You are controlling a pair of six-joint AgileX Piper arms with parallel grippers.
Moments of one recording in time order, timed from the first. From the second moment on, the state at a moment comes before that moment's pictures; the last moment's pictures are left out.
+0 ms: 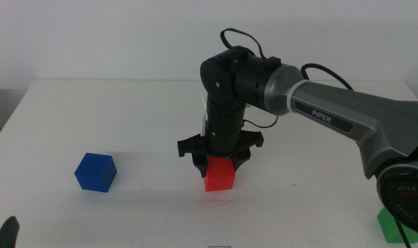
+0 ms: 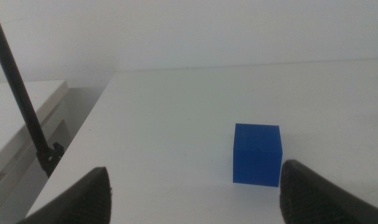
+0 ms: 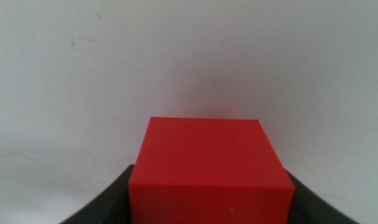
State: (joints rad) left arm 0.02 -0.01 0.03 -0.01 0.21 0.04; right arm 0.70 2.24 -1.95 0.01 1.22 0.51
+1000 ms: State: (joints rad) left arm 0.02 -0.01 0.03 -0.01 0.21 0.04; right arm 0.70 2.29 -1.96 0.00 1.22 0.61
